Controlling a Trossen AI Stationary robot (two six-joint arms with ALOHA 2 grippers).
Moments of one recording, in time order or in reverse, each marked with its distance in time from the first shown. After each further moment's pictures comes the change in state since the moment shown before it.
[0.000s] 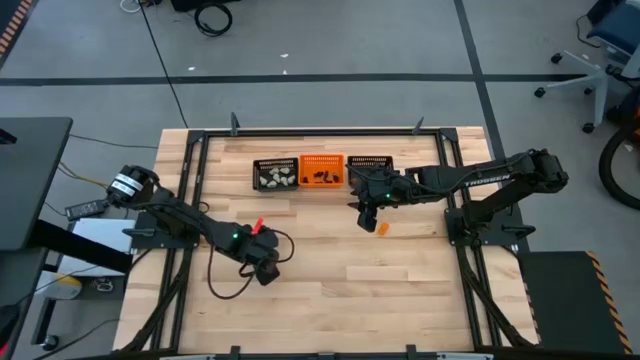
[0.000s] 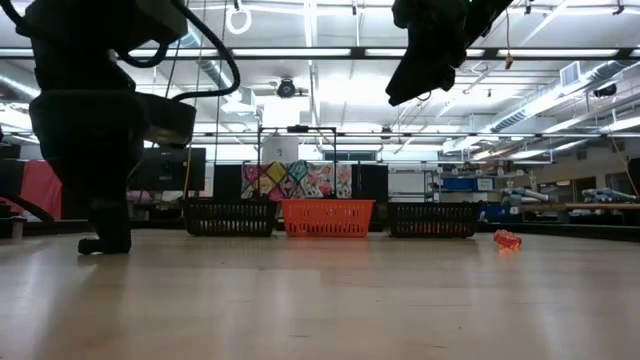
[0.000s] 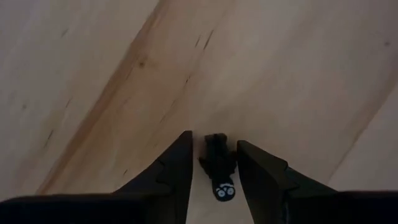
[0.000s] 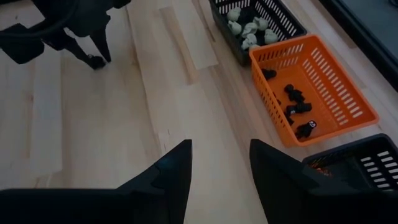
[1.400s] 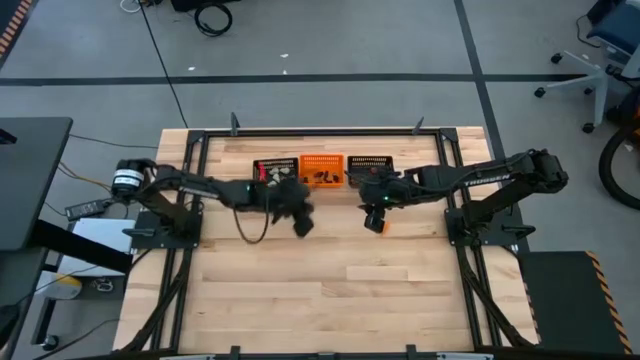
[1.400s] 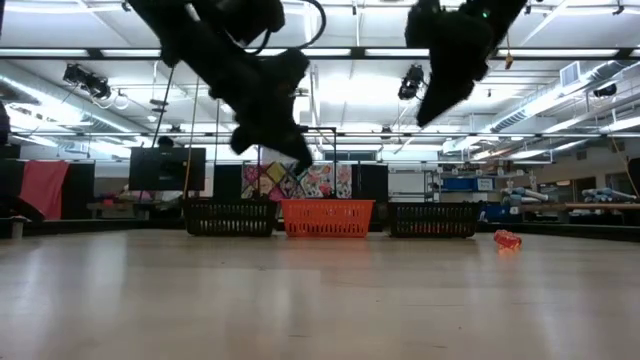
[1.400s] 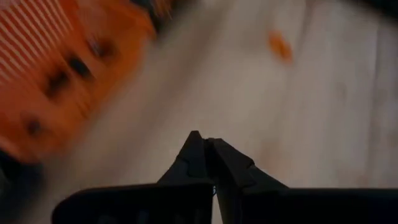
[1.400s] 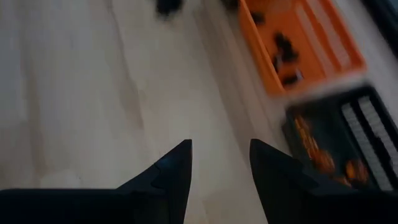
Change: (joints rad) left arm 0.434 -0.019 0.137 0.407 -0.006 0.548; right arm -0.014 0.000 0.000 -0.173 0.003 -0.007
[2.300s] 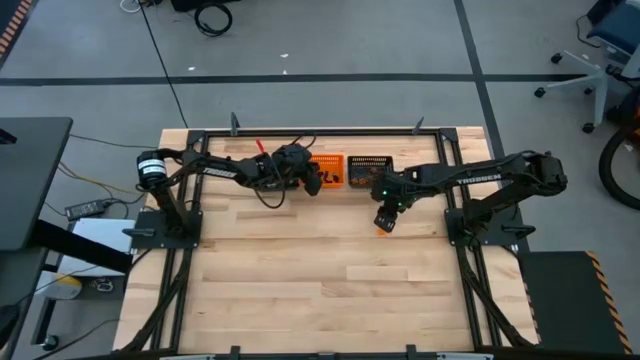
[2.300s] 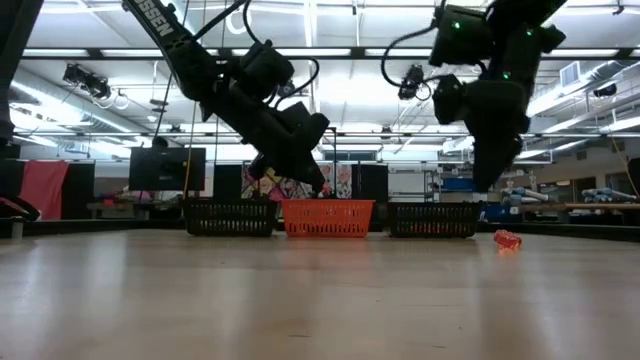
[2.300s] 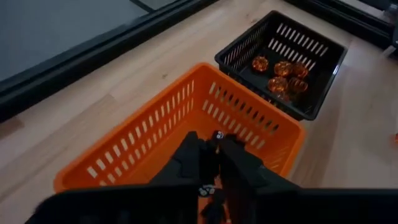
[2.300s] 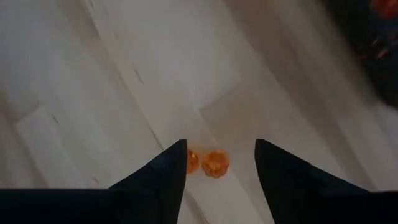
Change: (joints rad) left arm 0.311 0.185 0.000 0.372 -0.016 0.146; right arm -0.151 0.000 -0.199 -0.079 -0.263 0.191
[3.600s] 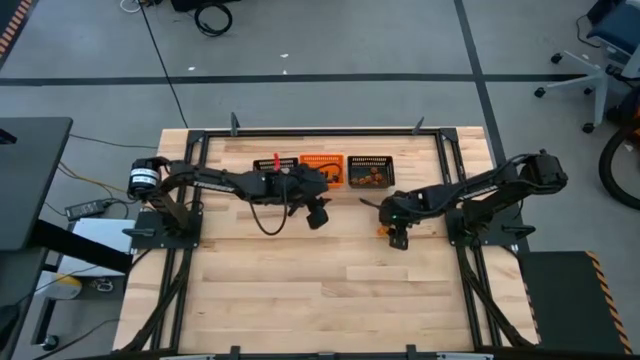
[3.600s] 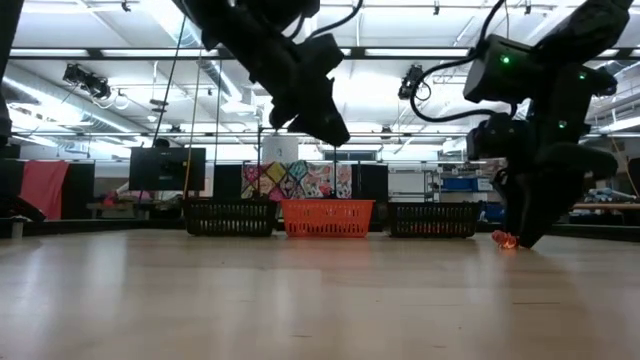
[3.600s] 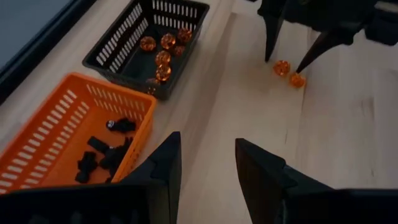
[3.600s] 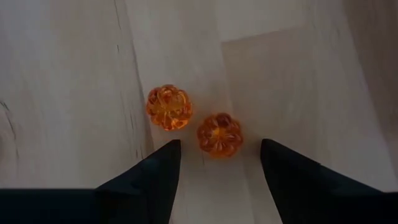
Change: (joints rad) left arm -0.275 -0.061 0.238 -0.448 -0.046 0.126; right arm 0.130 0.009 -0.310 0.320 0.058 -0.238
